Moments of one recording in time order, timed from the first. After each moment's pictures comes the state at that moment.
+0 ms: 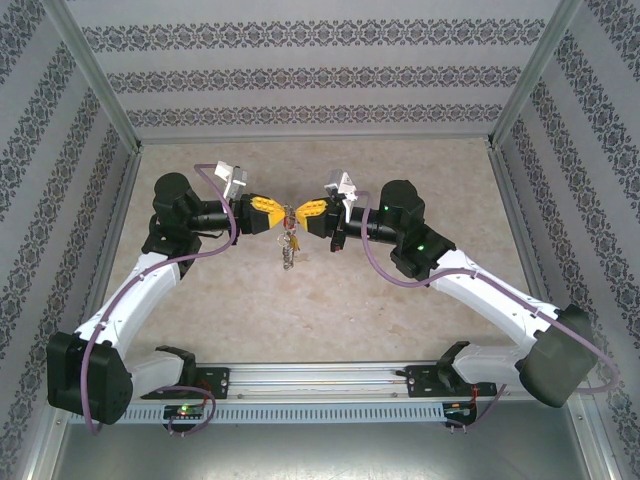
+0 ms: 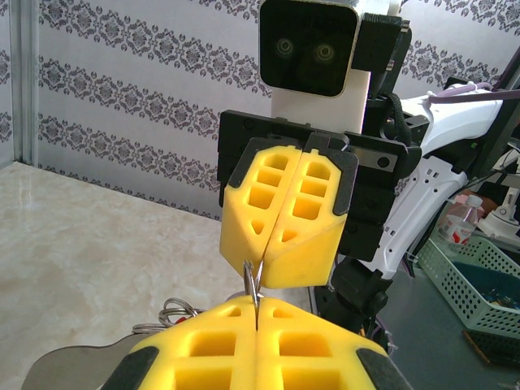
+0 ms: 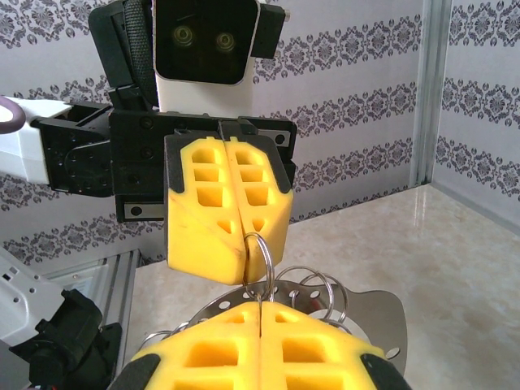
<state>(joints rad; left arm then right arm) -0.21 1.17 0.87 0.37 1.26 -0.32 0.68 1.24 0.97 0.22 -0.65 0.13</state>
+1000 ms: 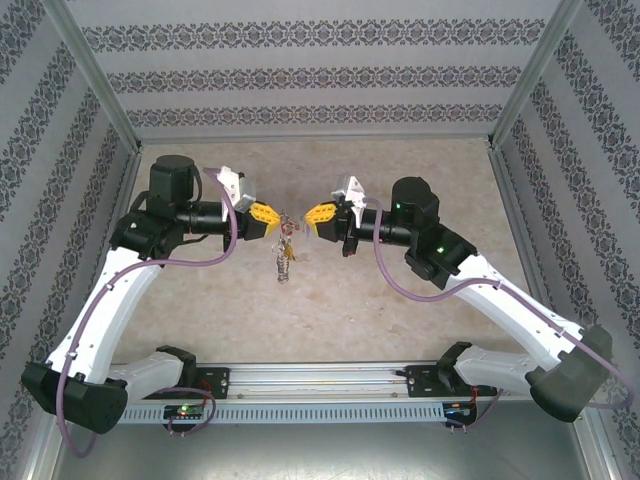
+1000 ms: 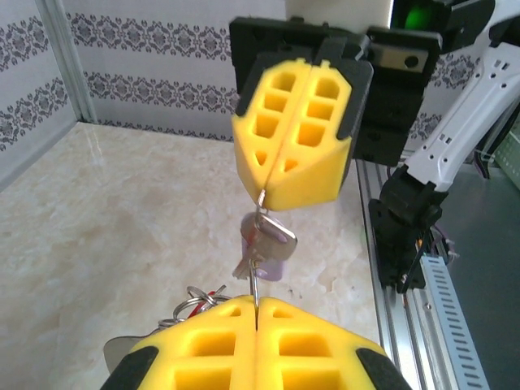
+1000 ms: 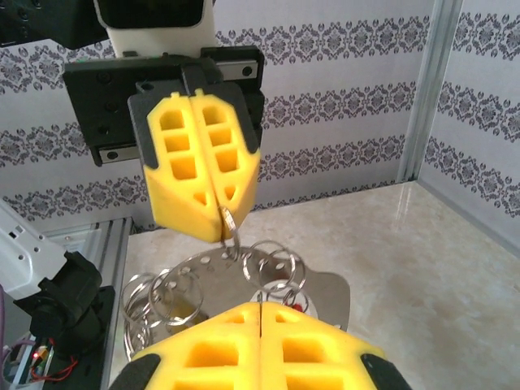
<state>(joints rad) -0.27 1.13 1.27 -0.70 1.04 0.47 0.69 1.15 1.05 -0.04 -0.64 -0.04</state>
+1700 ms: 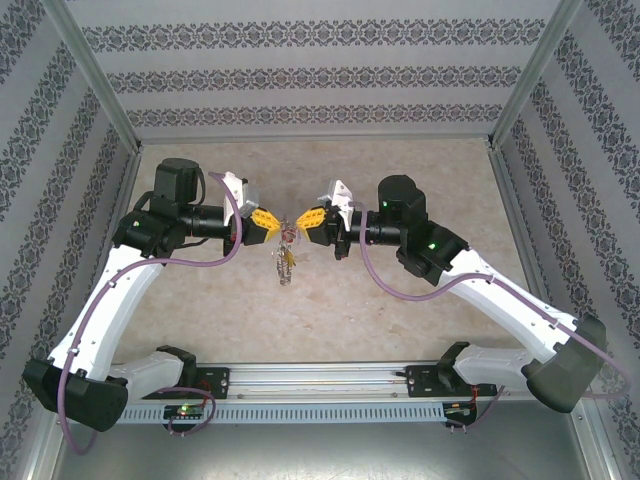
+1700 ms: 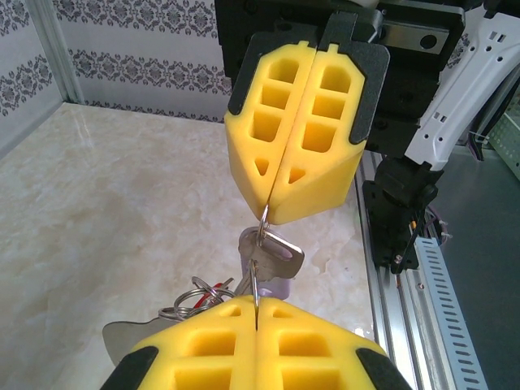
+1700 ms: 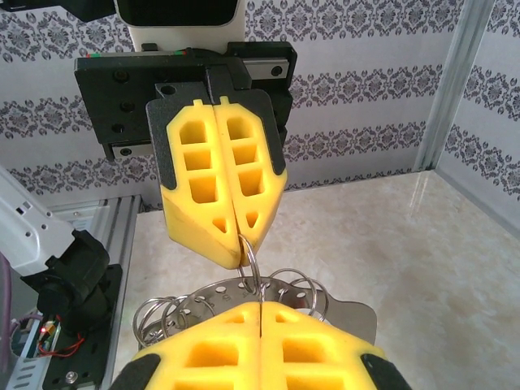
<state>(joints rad) -0.27 1.14 1.25 -0.75 1.04 0.52 0.73 1.20 1.10 -0.11 -0.63 -0.10</state>
